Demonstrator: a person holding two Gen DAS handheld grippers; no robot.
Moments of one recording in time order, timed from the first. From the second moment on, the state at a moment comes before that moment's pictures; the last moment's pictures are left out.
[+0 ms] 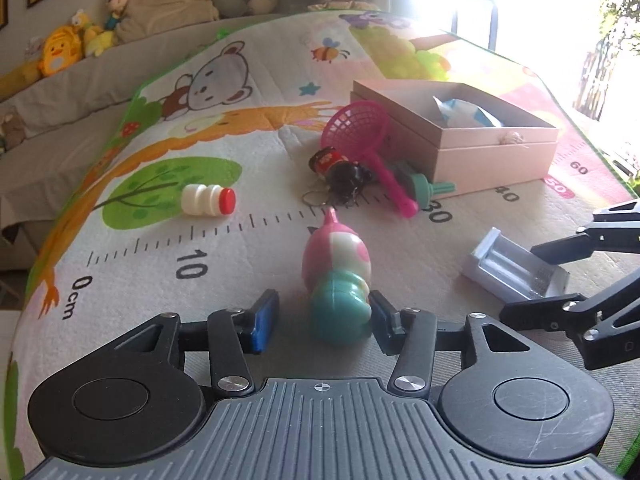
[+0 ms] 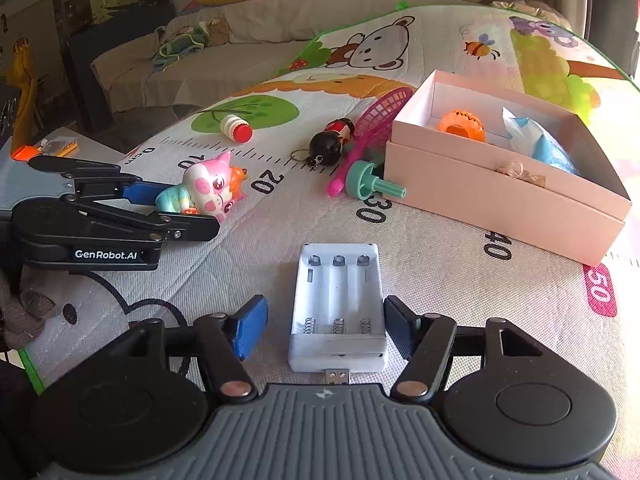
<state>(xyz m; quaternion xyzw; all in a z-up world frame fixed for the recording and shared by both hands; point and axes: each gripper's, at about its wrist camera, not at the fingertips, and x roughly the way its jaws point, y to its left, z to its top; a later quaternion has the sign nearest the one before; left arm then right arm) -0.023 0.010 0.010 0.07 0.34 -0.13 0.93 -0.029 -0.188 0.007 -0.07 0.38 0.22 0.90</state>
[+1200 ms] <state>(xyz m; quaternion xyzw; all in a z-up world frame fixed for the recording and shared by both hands) -0.034 0.024 0.014 0.07 0.33 -0.13 0.93 -0.027 -0.217 -0.002 -0.06 0.35 0.15 0.92</state>
